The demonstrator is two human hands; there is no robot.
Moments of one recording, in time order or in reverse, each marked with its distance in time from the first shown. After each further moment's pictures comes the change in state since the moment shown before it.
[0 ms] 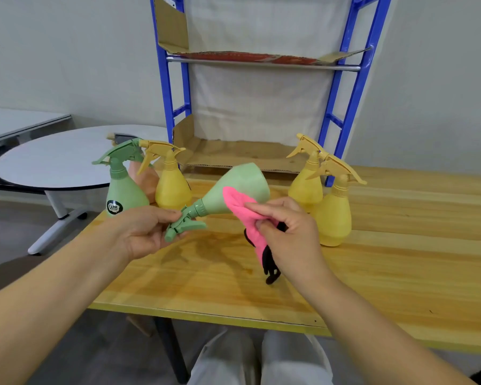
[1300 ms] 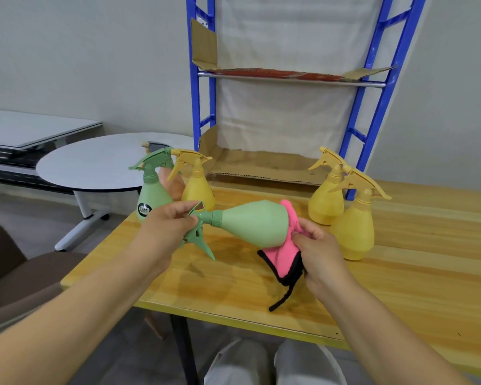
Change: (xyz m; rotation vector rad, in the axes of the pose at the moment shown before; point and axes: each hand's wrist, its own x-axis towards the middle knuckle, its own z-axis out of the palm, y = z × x) left_hand -0.022 -0.015 -0.004 0.306 0.205 0.490; right_hand 0.009 0.018 0.002 0.327 0.147 0.580
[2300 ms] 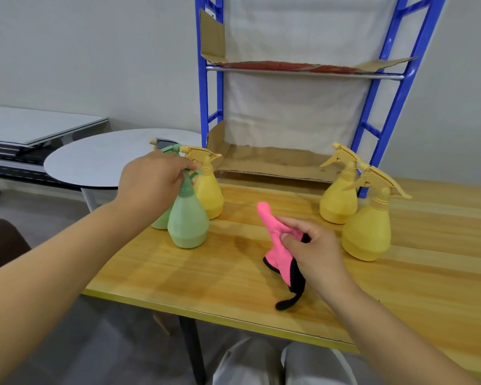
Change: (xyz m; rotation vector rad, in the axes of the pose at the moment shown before) left_hand 0.047 0.043 -0.043 1.263 0.294 0.744; right_hand 0.000 0.009 0.015 -0.420 -0.174 -0.367
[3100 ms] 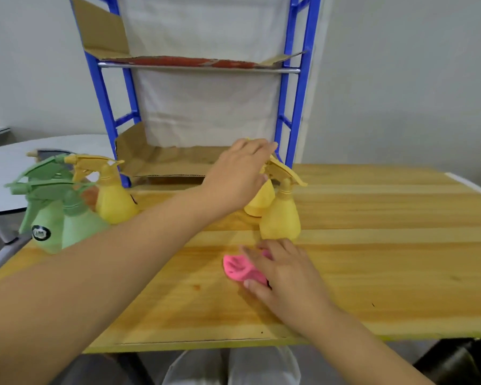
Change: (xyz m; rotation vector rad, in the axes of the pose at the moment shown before) left_hand 0.061 0.240 0.058 -0.320 -0.177 0.480; right_hand -0.037 0.048 -0.098 -1.097 -0.054 -0.325
